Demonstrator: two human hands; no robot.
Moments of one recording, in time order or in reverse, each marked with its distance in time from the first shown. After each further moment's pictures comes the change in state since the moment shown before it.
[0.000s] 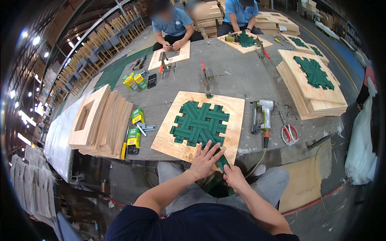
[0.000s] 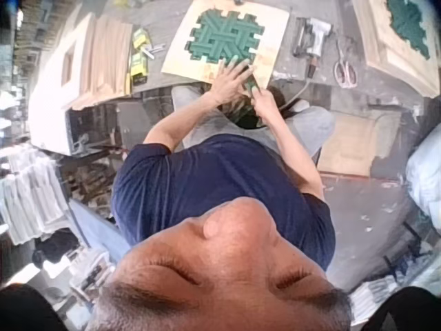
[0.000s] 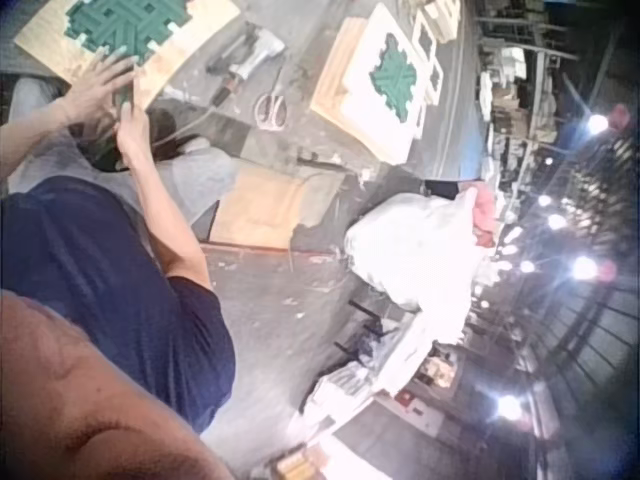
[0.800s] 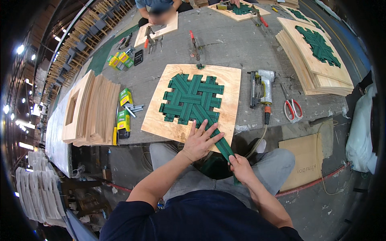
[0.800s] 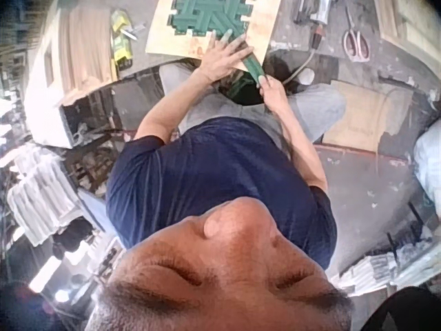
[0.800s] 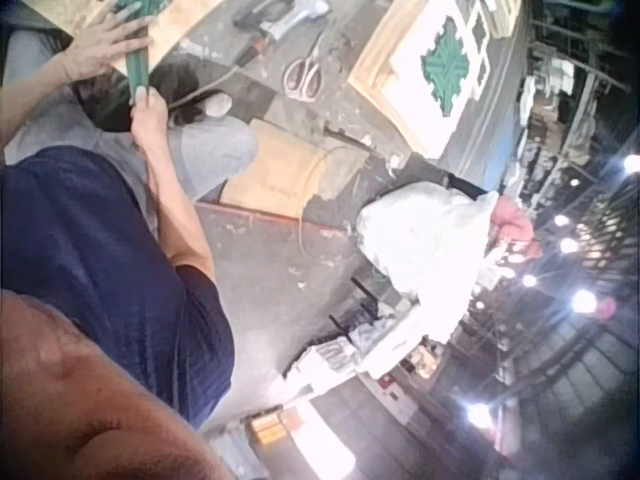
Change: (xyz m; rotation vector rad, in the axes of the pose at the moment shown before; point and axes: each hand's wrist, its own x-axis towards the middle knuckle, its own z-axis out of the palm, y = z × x) left_hand 0.004 -0.005 0.017 0.129 0.080 0.114; right_hand -0.016 0.055 -0.037 -0.186 0.026 -0.120
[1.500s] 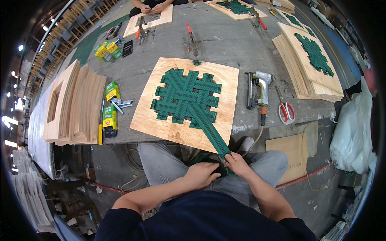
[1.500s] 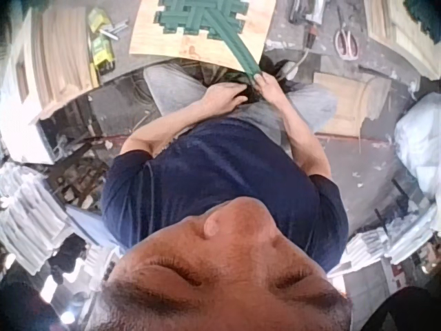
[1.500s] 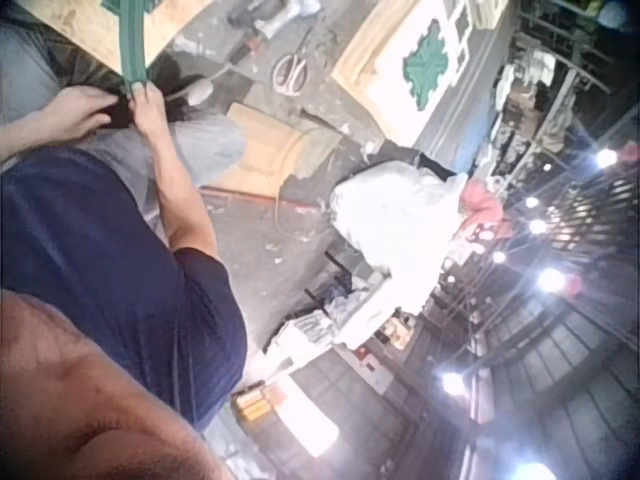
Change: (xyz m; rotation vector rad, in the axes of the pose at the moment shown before) left_hand -0.056 0.070 -0.024 -0.813 -0.504 -0.253; right_hand 0.035 0.030 -0.006 0.113 -0.146 0.038
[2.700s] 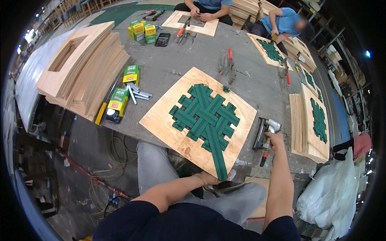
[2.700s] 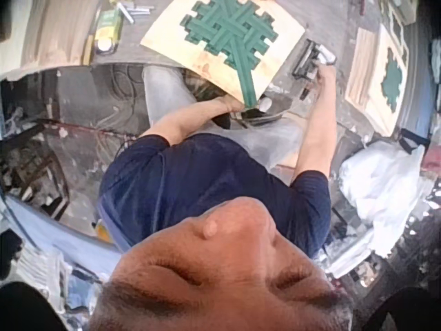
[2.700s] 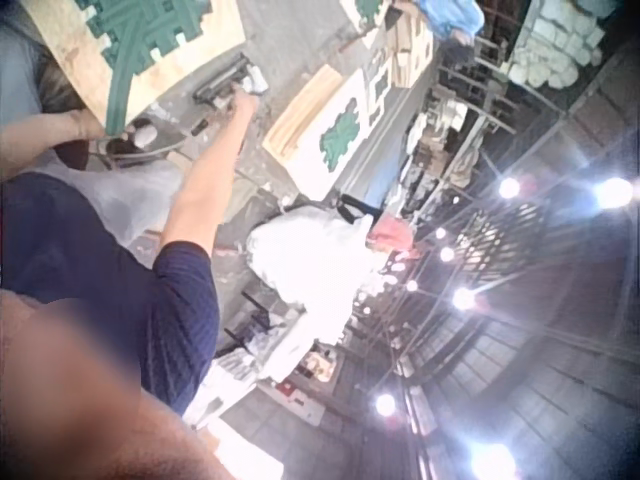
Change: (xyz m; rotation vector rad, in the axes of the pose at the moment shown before) left_hand 0.127 -0.065 0.045 -0.202 0.242 0.295; right_hand 0.147 -0.217 -0.180 -0.355 0.825 0.037
